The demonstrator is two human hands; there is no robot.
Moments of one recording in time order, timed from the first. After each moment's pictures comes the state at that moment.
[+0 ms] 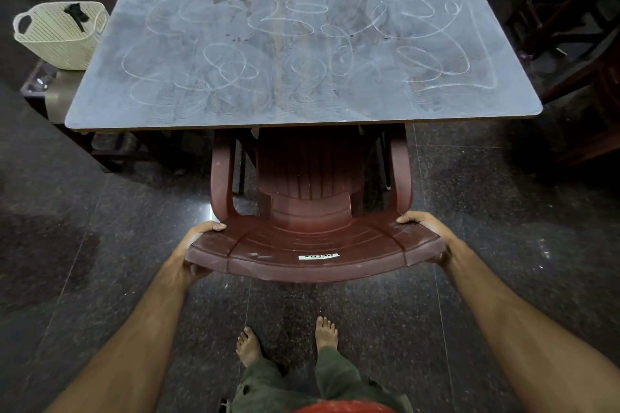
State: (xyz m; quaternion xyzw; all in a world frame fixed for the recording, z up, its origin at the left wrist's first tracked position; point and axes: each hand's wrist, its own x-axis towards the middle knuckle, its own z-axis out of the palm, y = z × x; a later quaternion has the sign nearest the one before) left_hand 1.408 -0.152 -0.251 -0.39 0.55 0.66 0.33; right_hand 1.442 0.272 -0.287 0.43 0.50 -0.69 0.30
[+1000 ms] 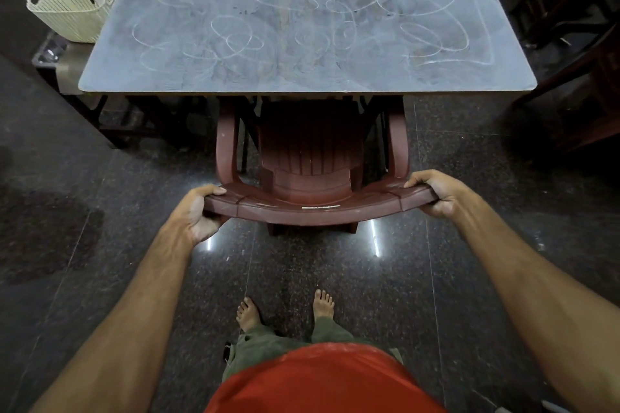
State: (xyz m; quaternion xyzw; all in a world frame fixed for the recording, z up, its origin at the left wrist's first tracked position) left_hand 1.455 -0.135 -0.214 -0.39 0.46 0.77 0.21; right_hand 1.461 0.269 -0.226 0.44 0.52 -0.70 0.22
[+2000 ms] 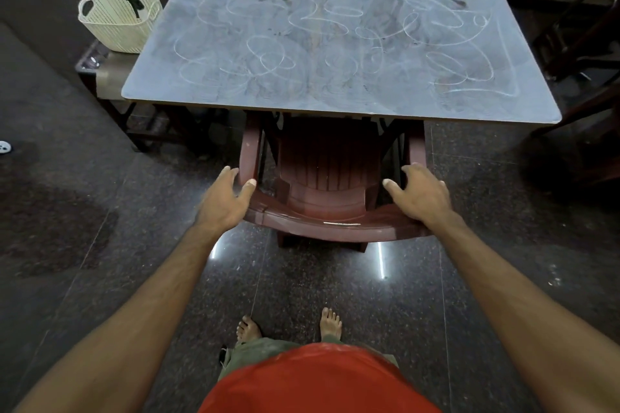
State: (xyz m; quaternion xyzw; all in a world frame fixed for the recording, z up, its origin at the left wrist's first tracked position) left_hand 1.448 -0.145 -0.198 -0.12 0.93 0.35 0.09; right_hand 1.437 0.193 -0.213 0.12 0.98 -0.16 0.09
